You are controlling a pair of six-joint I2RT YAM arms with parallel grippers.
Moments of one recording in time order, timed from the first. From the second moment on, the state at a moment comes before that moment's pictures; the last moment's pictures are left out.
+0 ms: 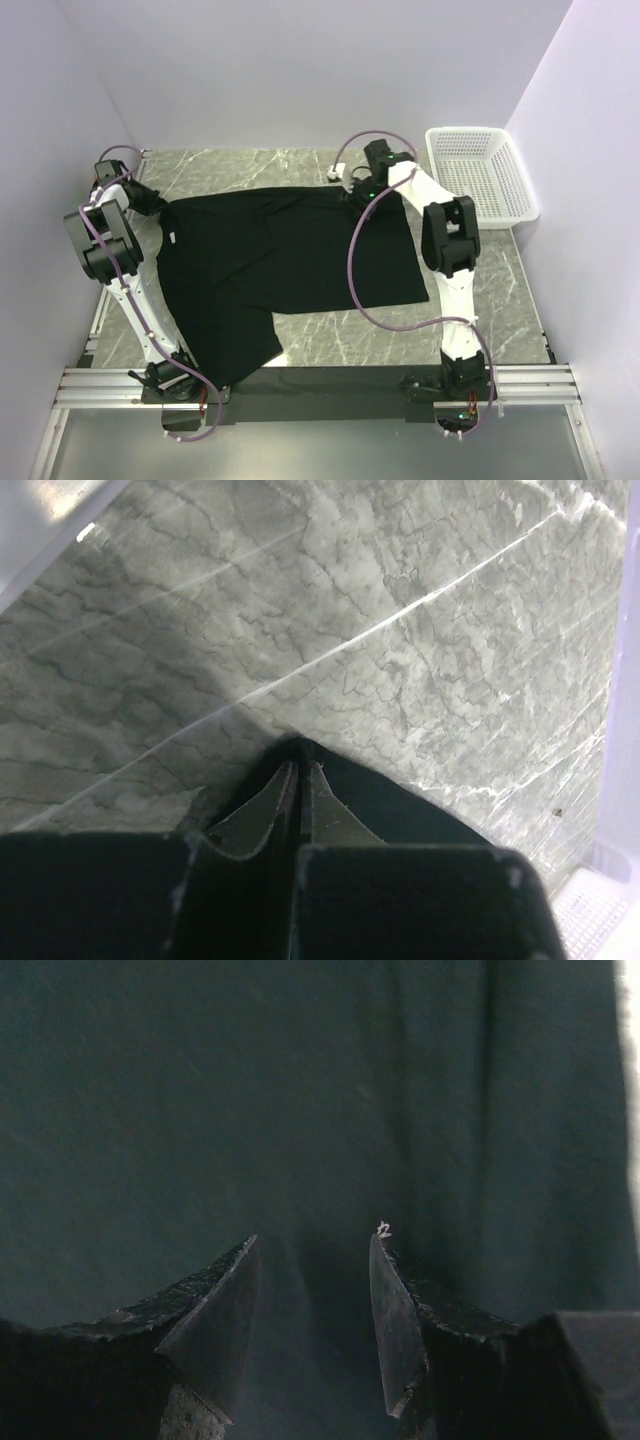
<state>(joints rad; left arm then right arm) 0.44 2.27 1.69 -0.35 0.35 -0.72 0.27 2.28 1.94 -0.88 -0.57 -0.97</state>
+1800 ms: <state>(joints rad) 0.44 2.27 1.68 -0.36 0.38 -0.71 0.31 2.15 1.68 -0.65 -0.32 -1.02</state>
